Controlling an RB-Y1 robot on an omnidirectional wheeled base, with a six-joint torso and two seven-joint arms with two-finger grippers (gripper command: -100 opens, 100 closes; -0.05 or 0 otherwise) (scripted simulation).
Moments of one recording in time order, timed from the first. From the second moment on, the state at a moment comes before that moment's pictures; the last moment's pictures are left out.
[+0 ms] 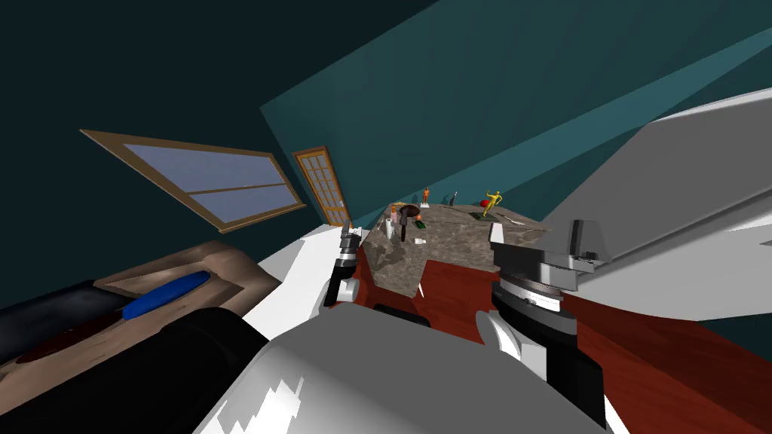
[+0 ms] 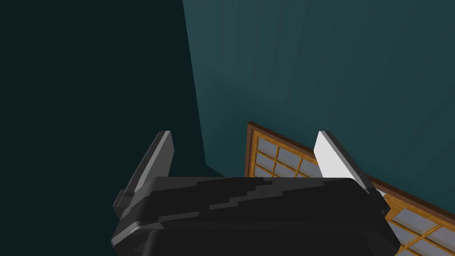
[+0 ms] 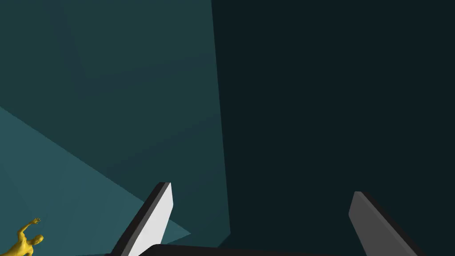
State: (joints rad) left arm 0.45 -0.04 -0.03 -2.21 -0.07 -0.40 0.17; right arm 0.49 0.00 0.00 -2.38 -0.07 -0.57 -0.10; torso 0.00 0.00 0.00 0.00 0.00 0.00
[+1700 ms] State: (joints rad) left arm 0.45 -0.04 -0.03 -2.21 -0.07 -0.40 0.17; right arm 0.63 -0.46 0.12 -2.34 -0.10 -0.43 0.05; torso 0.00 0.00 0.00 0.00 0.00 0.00
